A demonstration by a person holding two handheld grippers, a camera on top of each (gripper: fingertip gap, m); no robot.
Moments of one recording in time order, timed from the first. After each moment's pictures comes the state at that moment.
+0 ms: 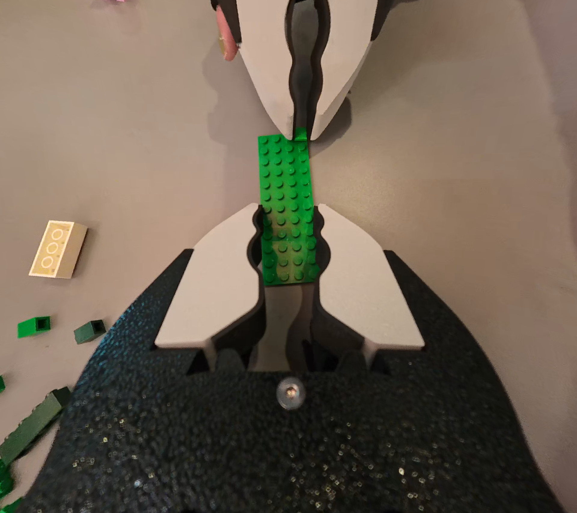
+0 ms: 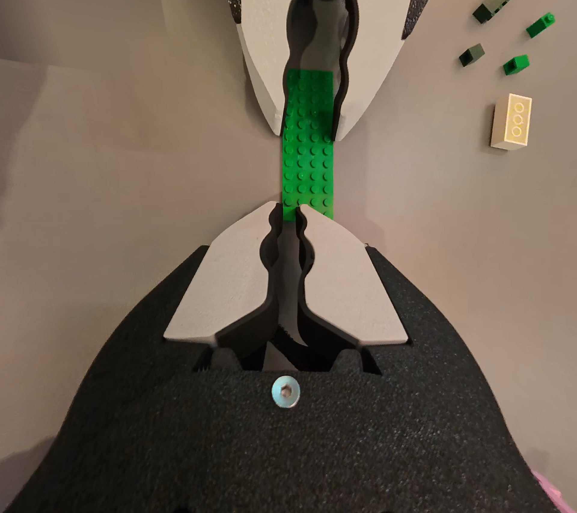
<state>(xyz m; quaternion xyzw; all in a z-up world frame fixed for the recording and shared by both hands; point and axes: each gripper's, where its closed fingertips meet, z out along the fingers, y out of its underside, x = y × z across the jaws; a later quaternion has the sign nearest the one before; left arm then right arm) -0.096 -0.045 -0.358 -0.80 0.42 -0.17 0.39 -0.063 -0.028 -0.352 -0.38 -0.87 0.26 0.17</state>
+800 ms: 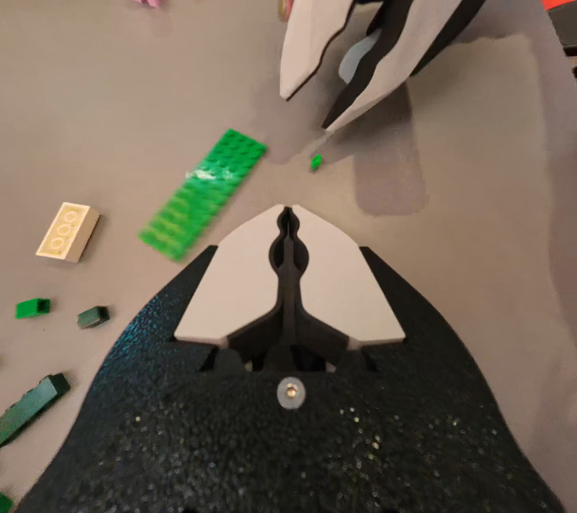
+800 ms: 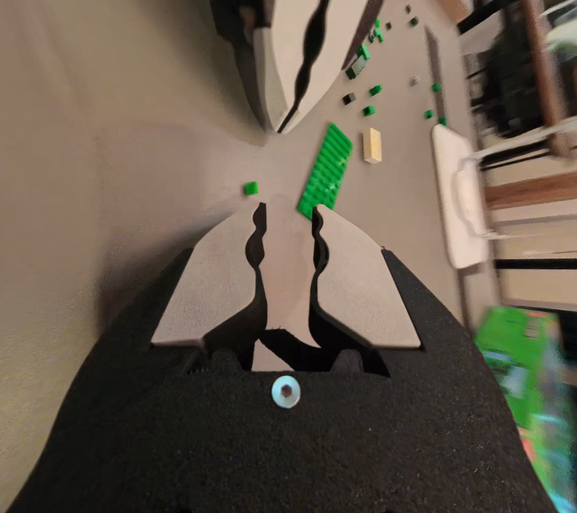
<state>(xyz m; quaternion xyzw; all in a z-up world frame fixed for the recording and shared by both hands) -0.101 -0.039 -0.347 -0.81 0.37 -0.20 0.41 -0.065 -0.012 -0.330 -0.32 -0.83 0.15 0.43</state>
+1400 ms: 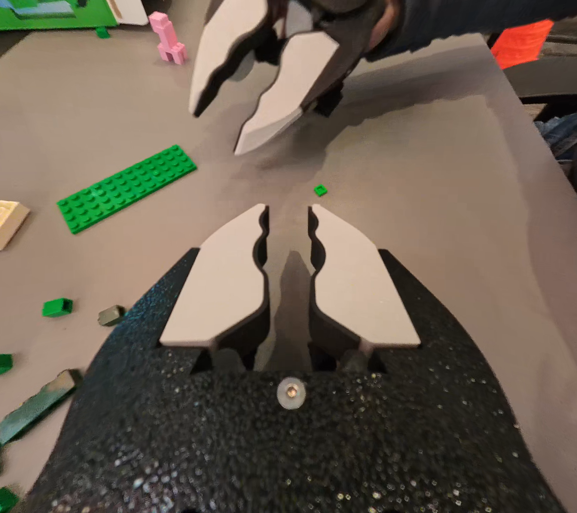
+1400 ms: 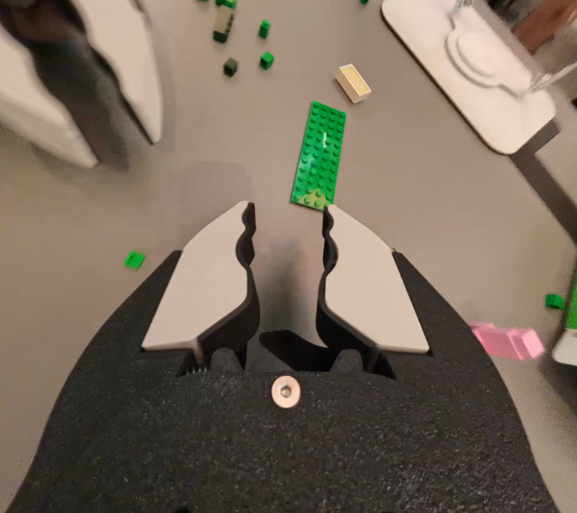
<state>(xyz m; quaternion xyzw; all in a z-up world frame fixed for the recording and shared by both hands) -0.105 -0.038 -0.326 -0.78 0.35 -0.23 0.47 -0.102 0.043 -0.330 -0.58 -0.69 0.22 0.38</state>
